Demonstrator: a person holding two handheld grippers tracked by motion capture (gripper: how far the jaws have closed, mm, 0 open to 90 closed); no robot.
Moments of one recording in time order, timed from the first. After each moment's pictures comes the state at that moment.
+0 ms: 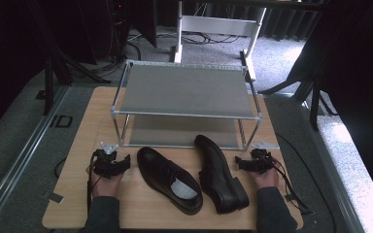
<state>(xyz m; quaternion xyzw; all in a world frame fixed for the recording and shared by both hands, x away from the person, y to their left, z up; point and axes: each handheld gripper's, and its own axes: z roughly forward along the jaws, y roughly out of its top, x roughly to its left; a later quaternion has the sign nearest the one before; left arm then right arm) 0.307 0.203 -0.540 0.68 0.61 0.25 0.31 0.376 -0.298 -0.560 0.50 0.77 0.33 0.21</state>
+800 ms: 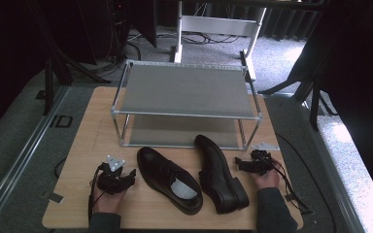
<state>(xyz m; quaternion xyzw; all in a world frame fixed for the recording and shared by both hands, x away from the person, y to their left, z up) 0.264 0.183 -0.545 0.73 0.57 0.23 0.31 0.372 -0.297 -0.560 0.50 0.77 0.33 0.21</state>
